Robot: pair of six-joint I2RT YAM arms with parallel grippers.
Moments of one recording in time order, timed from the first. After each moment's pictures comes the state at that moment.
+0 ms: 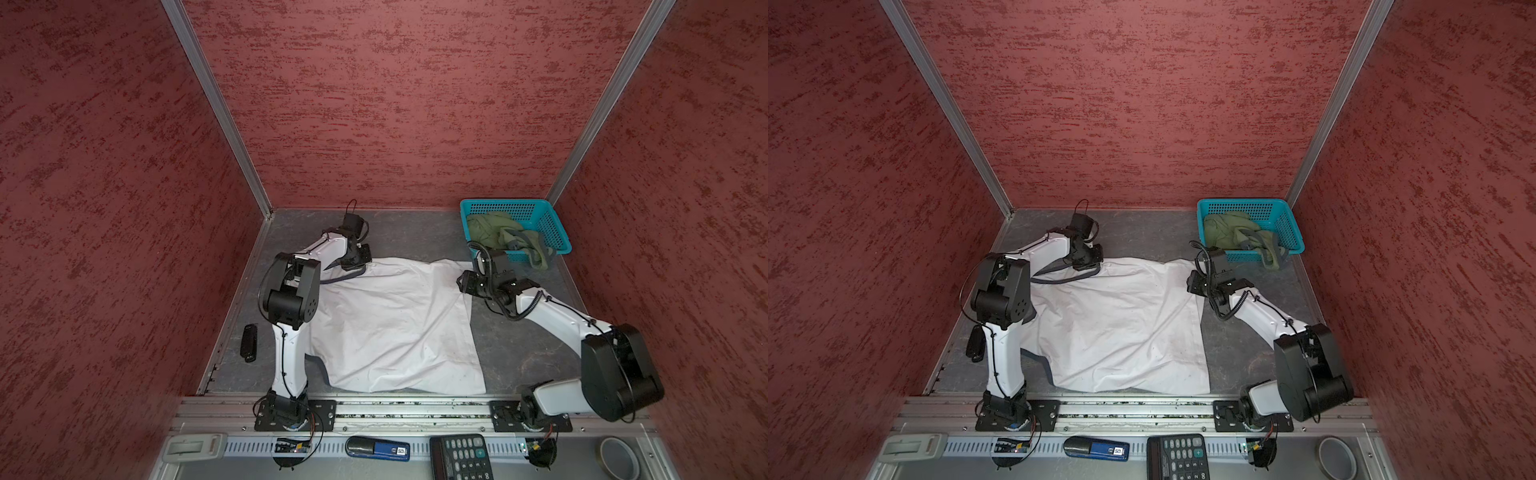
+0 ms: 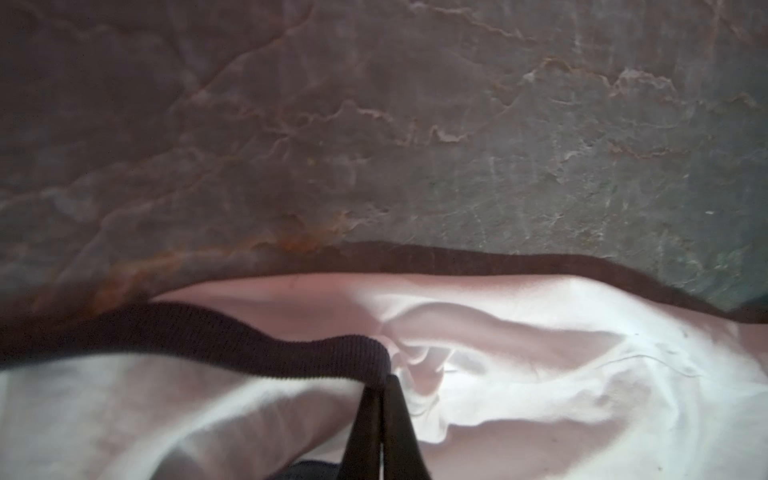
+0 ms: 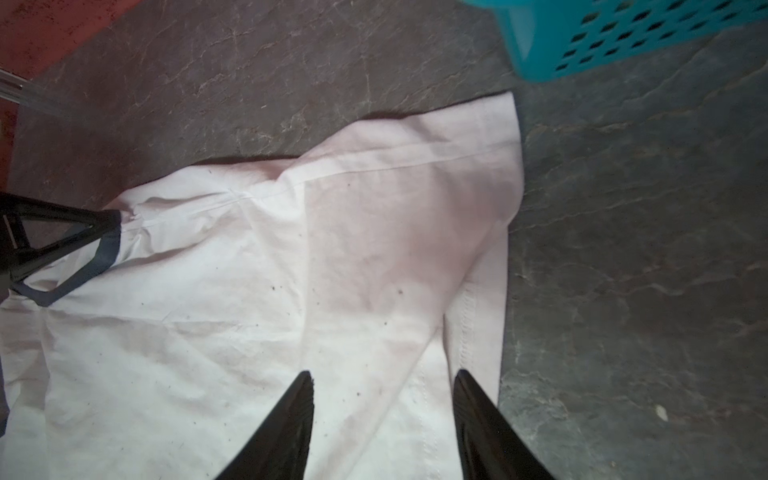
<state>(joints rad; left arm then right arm) -0.25 2.08 1.54 -0.64 0.13 -0.48 0.29 1.43 0.82 -0.24 -0.10 0.56</state>
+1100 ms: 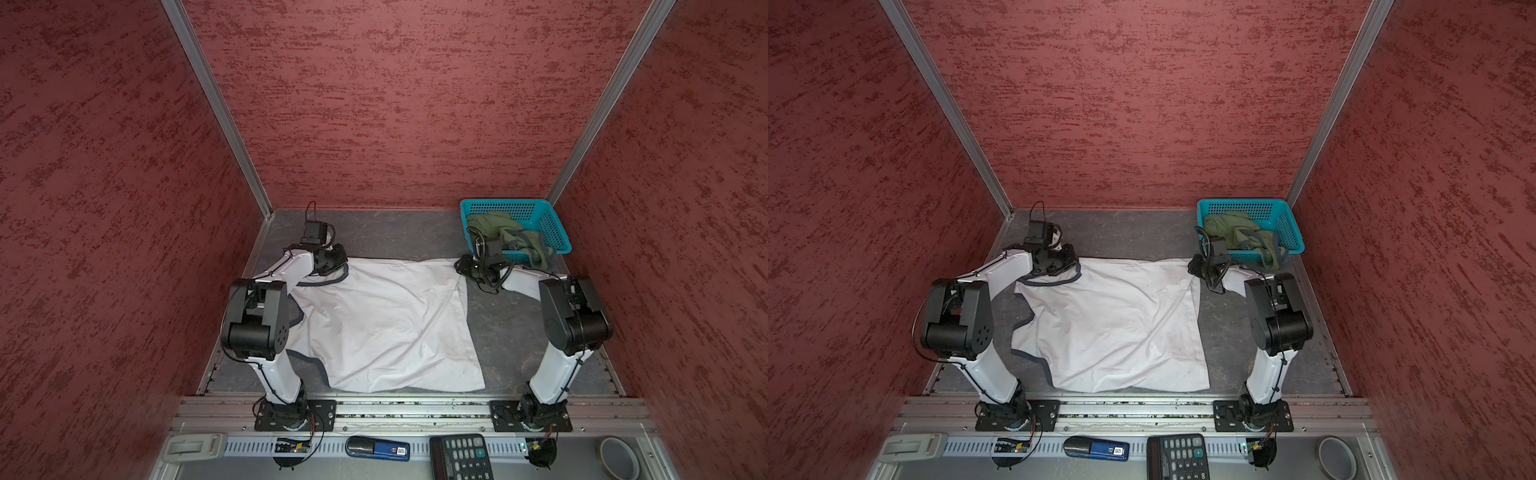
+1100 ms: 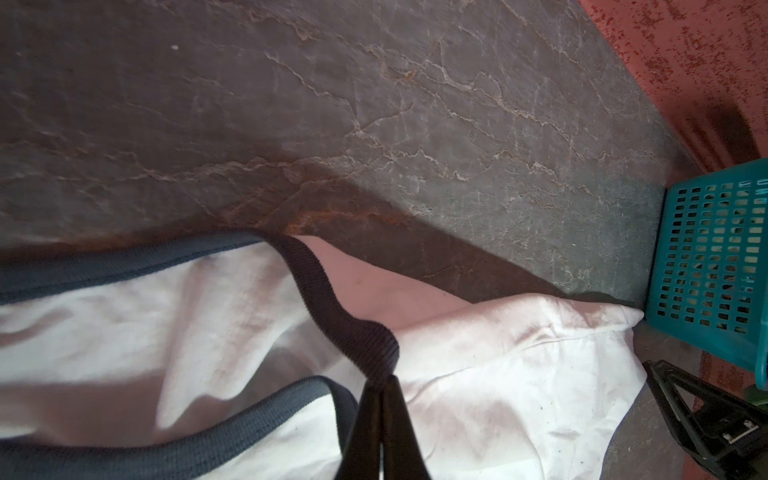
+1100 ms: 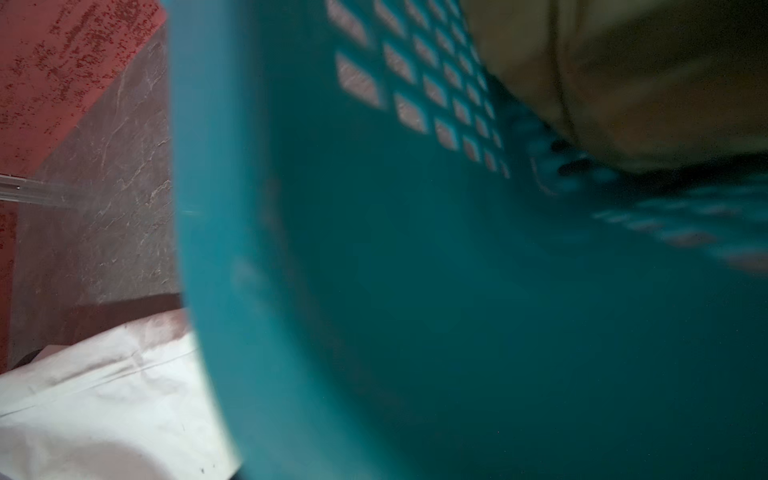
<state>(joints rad) -0.08 1.76 1.19 -0.42 0.28 -0.55 0.18 1.85 1.04 -0.02 -0.18 0.62</state>
